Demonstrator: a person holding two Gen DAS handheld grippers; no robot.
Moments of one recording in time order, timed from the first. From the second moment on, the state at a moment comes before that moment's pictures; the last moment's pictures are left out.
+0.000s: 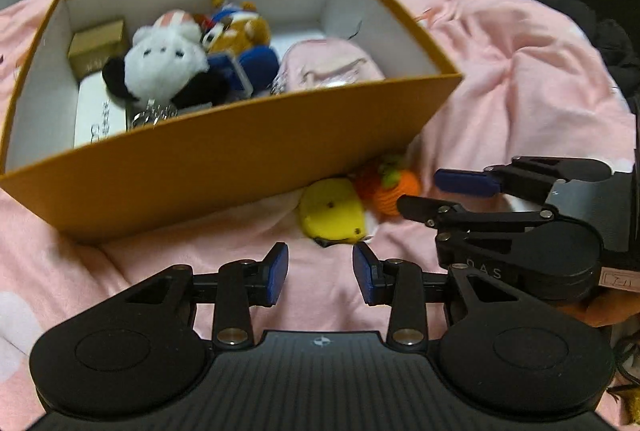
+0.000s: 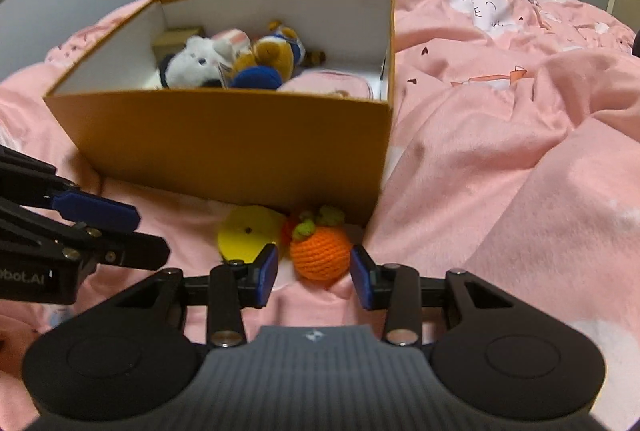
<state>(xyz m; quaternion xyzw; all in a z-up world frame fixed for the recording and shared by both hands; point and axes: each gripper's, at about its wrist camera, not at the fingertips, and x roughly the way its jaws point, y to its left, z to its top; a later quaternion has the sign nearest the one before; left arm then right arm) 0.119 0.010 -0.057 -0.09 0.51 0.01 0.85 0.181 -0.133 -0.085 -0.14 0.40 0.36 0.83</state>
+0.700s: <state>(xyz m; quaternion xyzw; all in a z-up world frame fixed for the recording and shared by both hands) 0.125 0.008 -0.070 -0.11 0.49 0.00 0.87 0.194 -0.154 -0.093 -0.09 0.44 0.34 0.83</state>
